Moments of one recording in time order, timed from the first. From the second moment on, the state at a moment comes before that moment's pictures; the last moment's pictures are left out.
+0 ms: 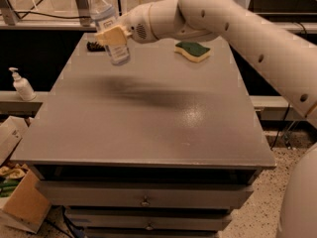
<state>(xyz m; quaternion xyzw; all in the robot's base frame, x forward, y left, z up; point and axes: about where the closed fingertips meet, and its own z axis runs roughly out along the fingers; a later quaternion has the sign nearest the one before) 0.690 0.126 0.965 -0.47 0.65 0.32 0.50</state>
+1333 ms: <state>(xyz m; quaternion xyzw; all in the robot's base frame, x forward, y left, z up) 0.654 0.025 0.877 -0.65 0.73 0.14 0.18</state>
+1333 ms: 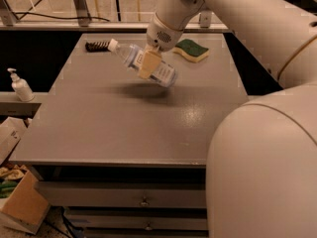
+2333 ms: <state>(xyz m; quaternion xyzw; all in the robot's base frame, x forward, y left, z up) 0.604 -0.024 0.852 -0.69 0.72 0.10 0.03</state>
